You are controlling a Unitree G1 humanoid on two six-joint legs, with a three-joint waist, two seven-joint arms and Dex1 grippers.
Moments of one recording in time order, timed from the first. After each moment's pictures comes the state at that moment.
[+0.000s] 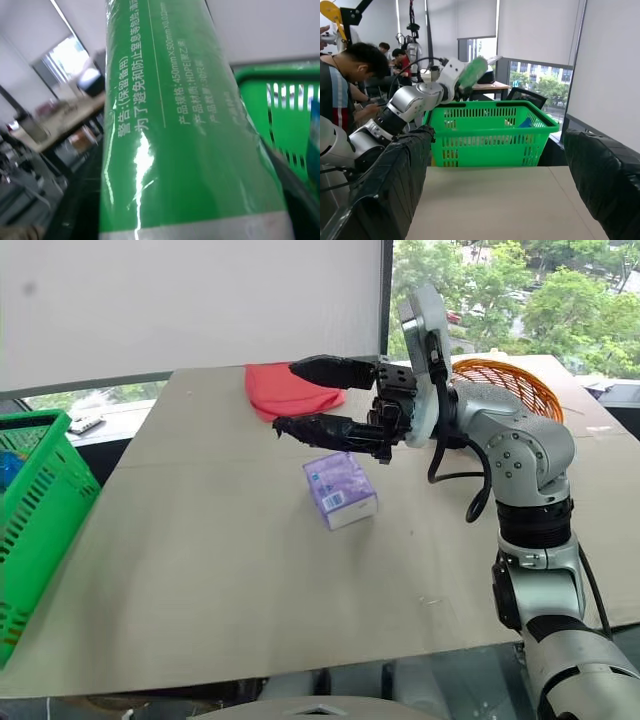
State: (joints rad) left arm -0.03 0.84 0.97 -0.15 -0.02 0.85 0.00; right arm -0.88 -0.38 -0.01 -0.18 0.84 0.80 1.02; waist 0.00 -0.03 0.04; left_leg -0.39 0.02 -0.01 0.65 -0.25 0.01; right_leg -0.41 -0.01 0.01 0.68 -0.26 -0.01
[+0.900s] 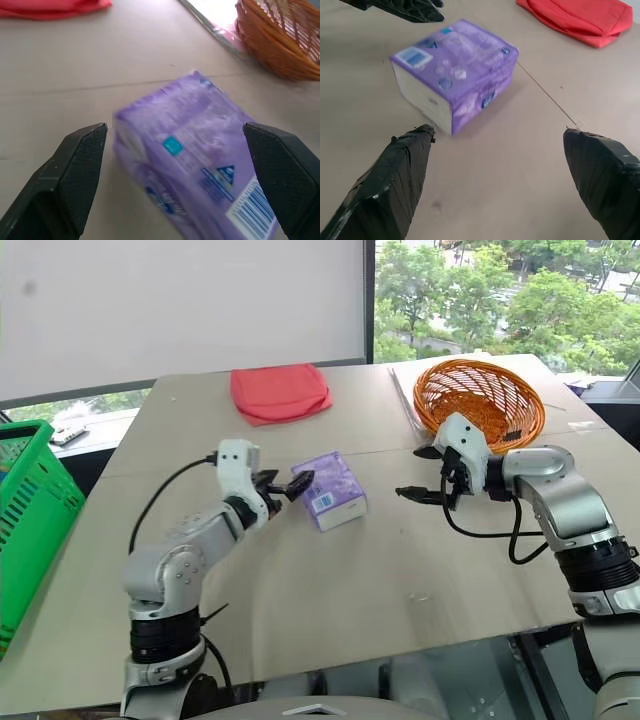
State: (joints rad) left arm -0.31 0.11 0.15 -0.37 -0.41 1.09 -0.07; right arm -0.55 -0.74 0.16 -0.02 0.32 0.49 1.04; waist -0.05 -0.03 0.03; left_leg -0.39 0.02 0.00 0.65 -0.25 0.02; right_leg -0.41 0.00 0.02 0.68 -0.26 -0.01
